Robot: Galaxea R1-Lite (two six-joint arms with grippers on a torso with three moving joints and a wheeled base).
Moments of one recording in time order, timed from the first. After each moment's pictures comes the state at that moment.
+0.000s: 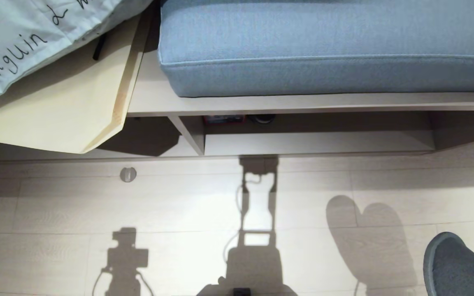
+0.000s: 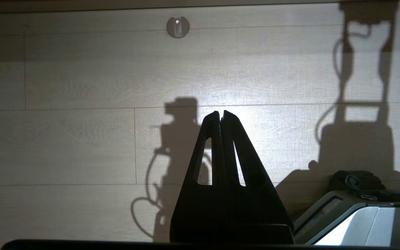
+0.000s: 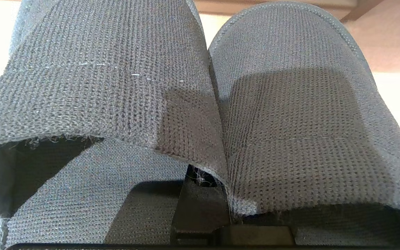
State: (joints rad) left arm 0.00 0.00 0.00 -0.01 0.00 -0.02; right arm 0.01 0.00 0.00 0.00 0.00 -0.02
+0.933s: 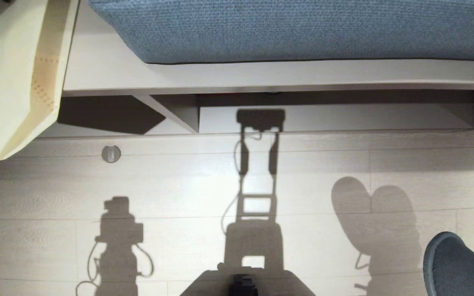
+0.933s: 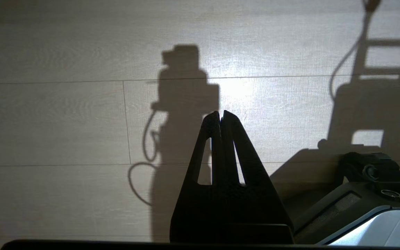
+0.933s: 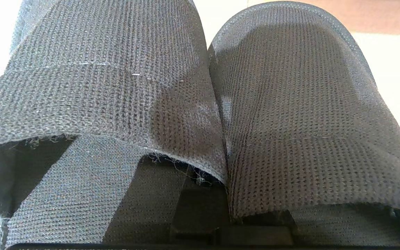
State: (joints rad) left arm 0.00 0.00 0.00 -0.01 0.00 -0.01; right arm 0.01 0.00 0.00 0.00 0.00 -0.02
